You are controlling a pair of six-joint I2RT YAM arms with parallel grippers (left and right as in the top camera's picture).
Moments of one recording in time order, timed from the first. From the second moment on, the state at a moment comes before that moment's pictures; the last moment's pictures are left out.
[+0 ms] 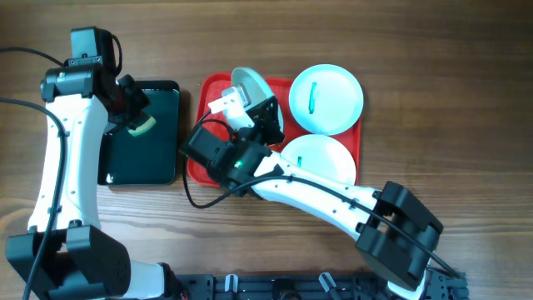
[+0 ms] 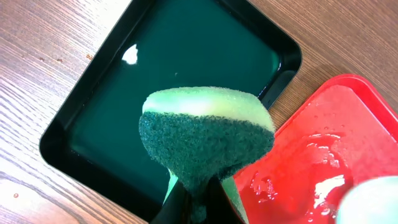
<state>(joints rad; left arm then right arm) 0.12 1.62 1.48 -1.12 -0.08 -0.51 1.03 1.94 1.48 -0.65 1.24 0.27</state>
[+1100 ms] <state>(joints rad) 0.12 1.62 1.48 -1.12 -0.08 -0.51 -0.39 1.60 0.91 -0.45 0.06 0.28</state>
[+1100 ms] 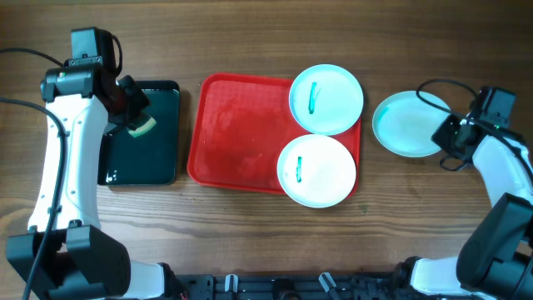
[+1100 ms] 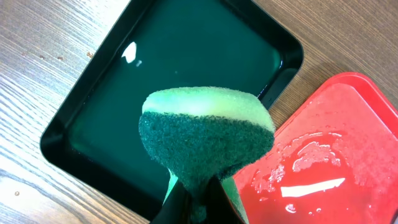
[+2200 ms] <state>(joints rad) 0.12 1.62 1.48 -1.14 -0.08 -0.46 0.04 1.75 1.01 -0.58 -0.24 0.01</state>
